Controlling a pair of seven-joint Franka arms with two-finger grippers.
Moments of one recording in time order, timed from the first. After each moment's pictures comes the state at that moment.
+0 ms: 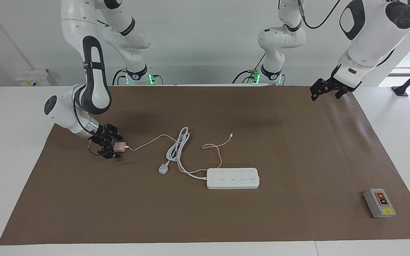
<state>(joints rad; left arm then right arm) 0.01 -0.01 -0.07 -1.65 0.00 1.50 -0.07 -0.23 0.25 0.08 -2.17 0.53 2.26 1.00</state>
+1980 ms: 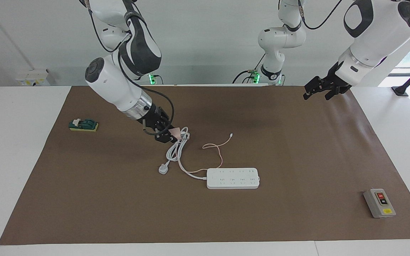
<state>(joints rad) 0.05 -0.01 -0.07 -1.66 -0.28 1.51 -0.07 0.22 0.23 0.09 -1.70 0.47 2.06 1.54</state>
